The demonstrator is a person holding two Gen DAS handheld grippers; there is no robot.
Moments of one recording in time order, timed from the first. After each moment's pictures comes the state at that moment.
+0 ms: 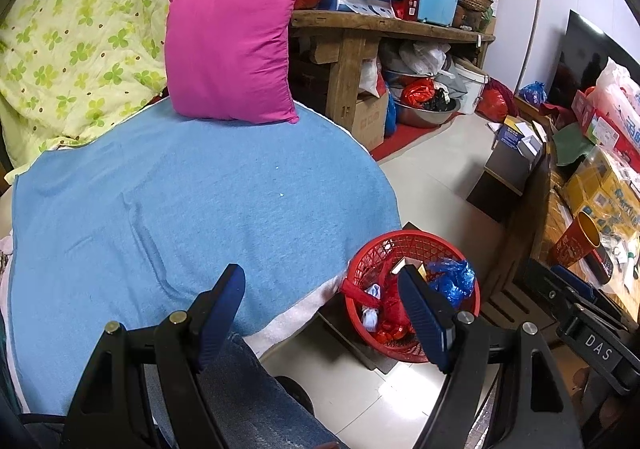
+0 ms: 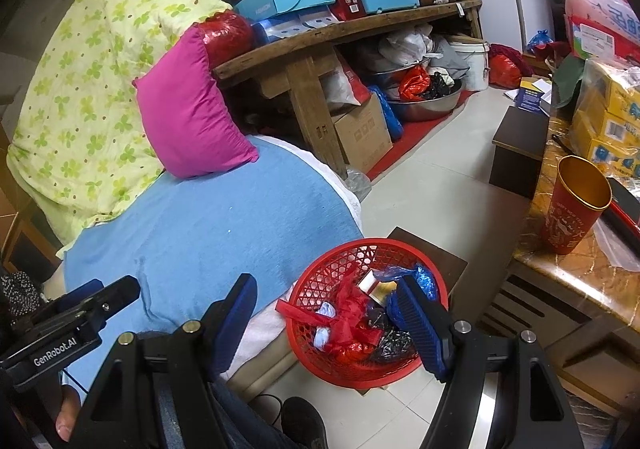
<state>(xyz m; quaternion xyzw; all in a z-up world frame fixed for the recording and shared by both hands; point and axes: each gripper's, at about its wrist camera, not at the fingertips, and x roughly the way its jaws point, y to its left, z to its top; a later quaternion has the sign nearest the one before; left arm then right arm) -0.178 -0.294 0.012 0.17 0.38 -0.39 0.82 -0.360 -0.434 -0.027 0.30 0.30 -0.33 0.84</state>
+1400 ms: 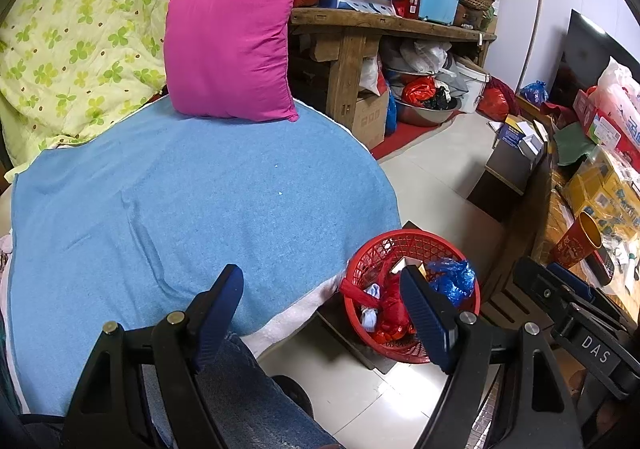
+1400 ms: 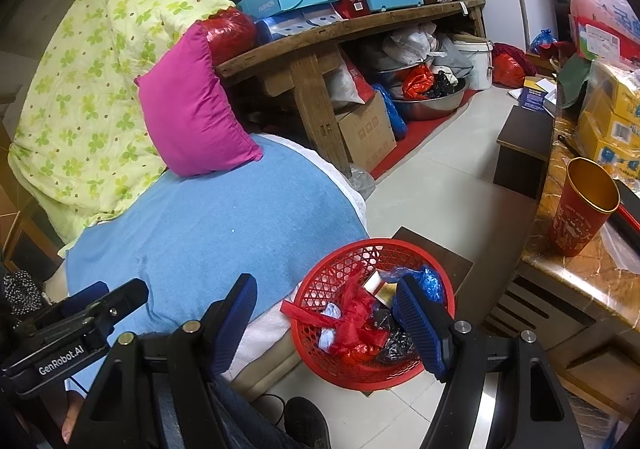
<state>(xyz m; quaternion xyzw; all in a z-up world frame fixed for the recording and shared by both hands) -0.177 -0.298 0.009 0.17 0.38 -0.39 0.82 -0.352 -0.440 -0.029 0.30 0.30 -0.33 0.85</state>
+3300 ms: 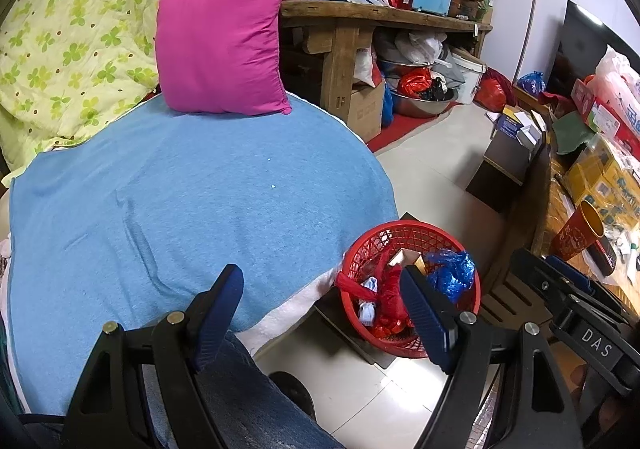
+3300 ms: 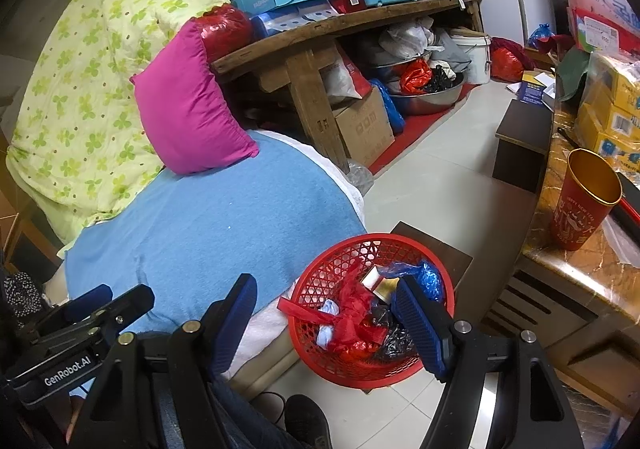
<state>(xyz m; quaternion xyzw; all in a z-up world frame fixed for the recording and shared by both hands) -0.182 -0.304 0.002 0.18 0.39 -0.39 0.81 -0.354 -0.444 -0.035 0.30 0.30 -0.33 0.84</state>
